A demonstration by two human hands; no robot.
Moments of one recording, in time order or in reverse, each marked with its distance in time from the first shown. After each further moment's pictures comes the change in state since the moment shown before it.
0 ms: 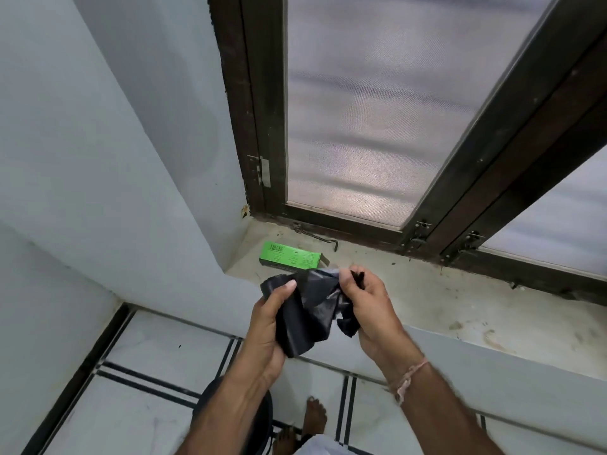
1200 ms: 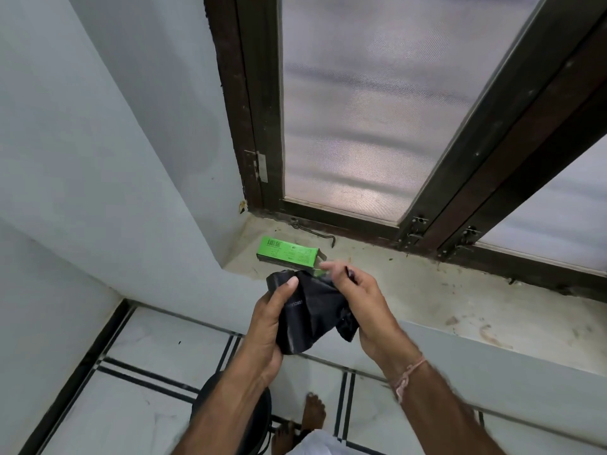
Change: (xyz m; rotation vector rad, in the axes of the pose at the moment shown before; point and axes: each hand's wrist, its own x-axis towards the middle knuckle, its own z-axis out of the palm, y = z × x) left_hand -0.006 -0.006 0.000 0.129 -0.052 0.049; right_hand -0.006 -0.001 -0.003 -0.026 -0.098 -0.022
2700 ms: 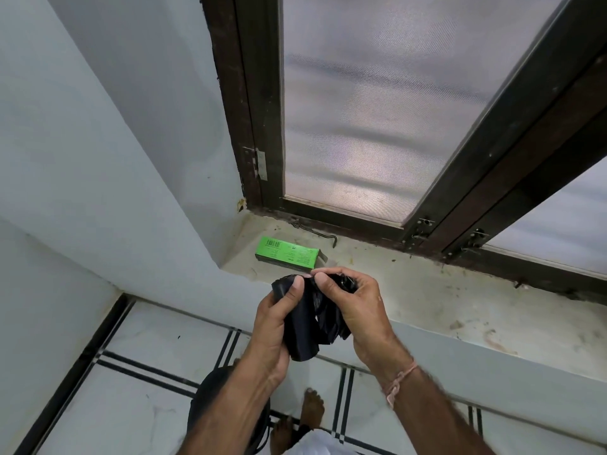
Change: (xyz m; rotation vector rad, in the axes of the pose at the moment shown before) left_hand 0.006 0.004 0.015 -0.089 0.057 -0.008; right_hand 0.012 0.004 0.005 0.064 0.044 -0.064
